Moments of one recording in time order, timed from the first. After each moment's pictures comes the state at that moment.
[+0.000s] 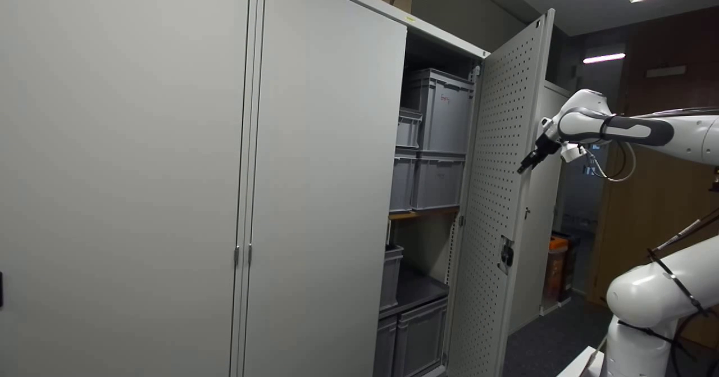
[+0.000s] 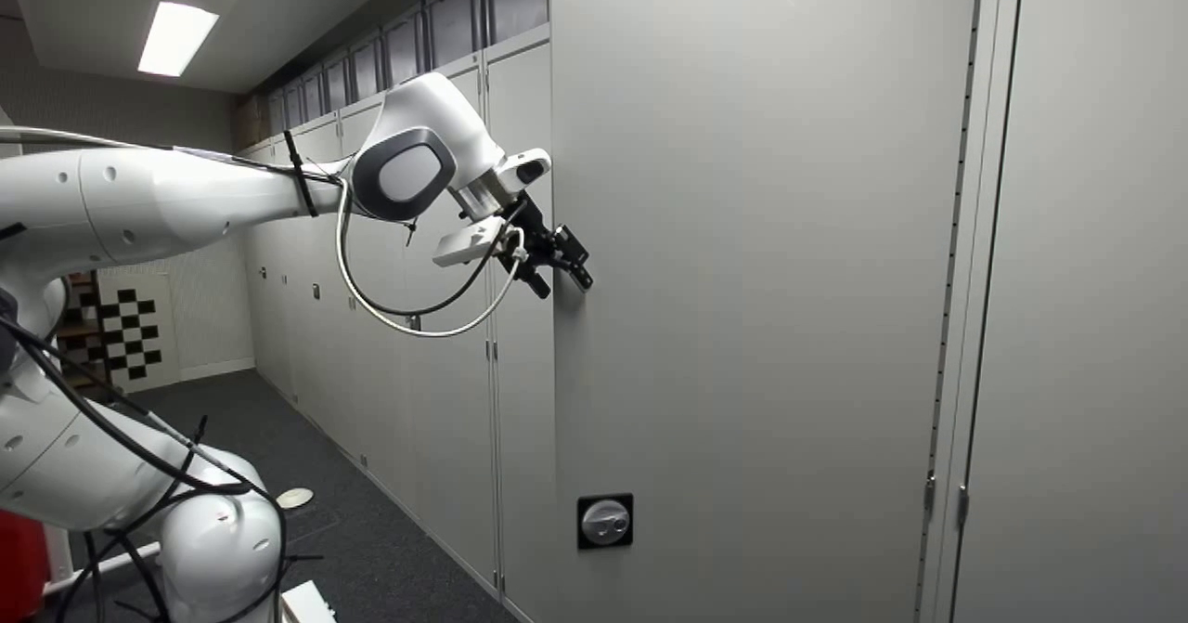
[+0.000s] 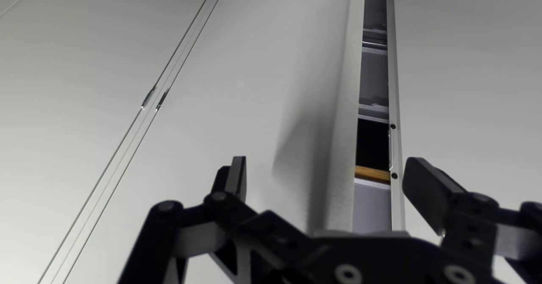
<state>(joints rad) -0.01 -0.77 -0.31 -2.19 -0.20 2.12 -0.39</state>
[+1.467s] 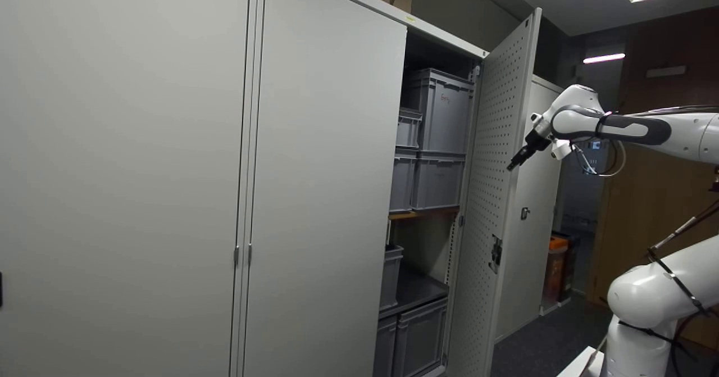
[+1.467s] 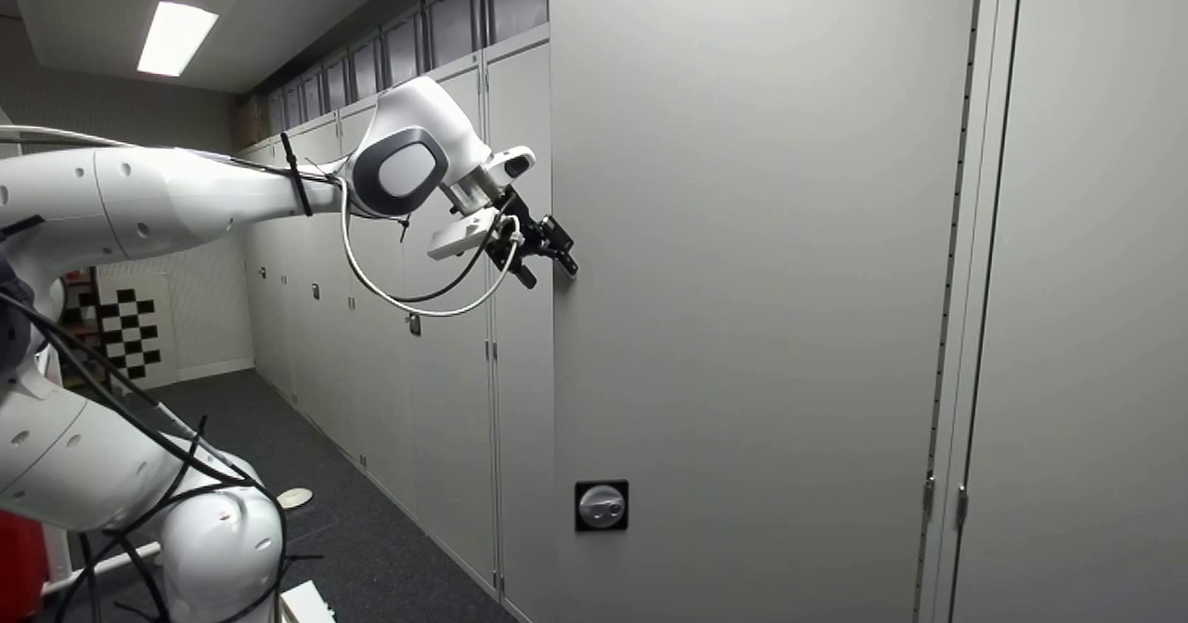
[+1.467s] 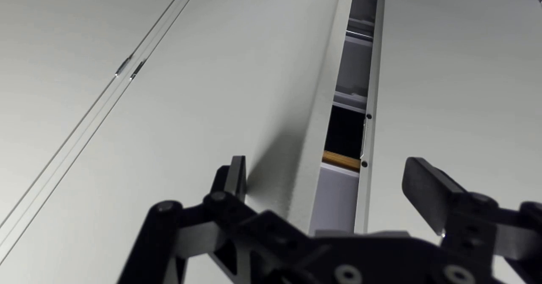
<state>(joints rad) 0.01 -0.77 -0.23 -2.19 -0.18 2.14 -0.39</state>
